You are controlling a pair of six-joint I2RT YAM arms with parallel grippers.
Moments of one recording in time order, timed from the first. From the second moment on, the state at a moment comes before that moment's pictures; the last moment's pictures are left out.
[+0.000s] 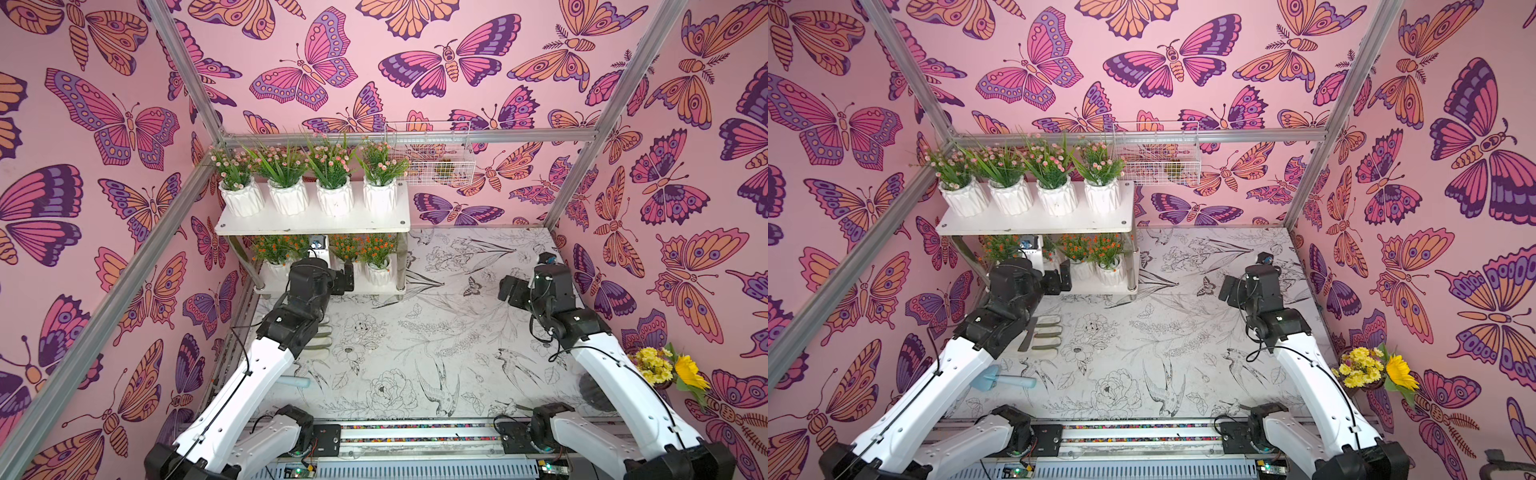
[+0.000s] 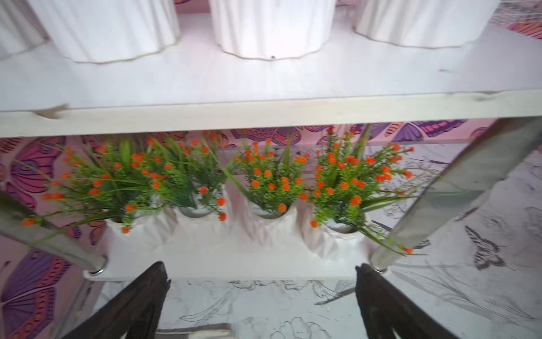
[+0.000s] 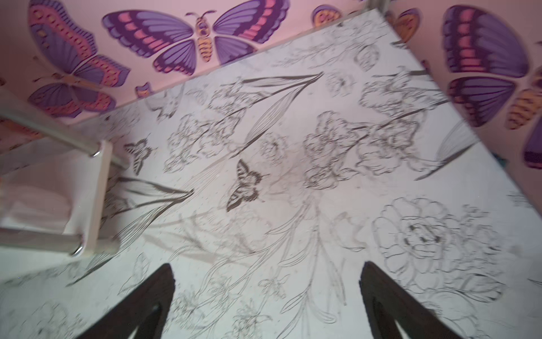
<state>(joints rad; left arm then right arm) -0.38 1.00 0.96 -0.30 -0.39 -0.08 0.18 1.00 0.87 -0.51 0.24 0.42</state>
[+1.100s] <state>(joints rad) -0.05 1.54 0.32 0.84 -0.17 0.04 0.02 1.50 0.42 0.59 0.14 0.05</state>
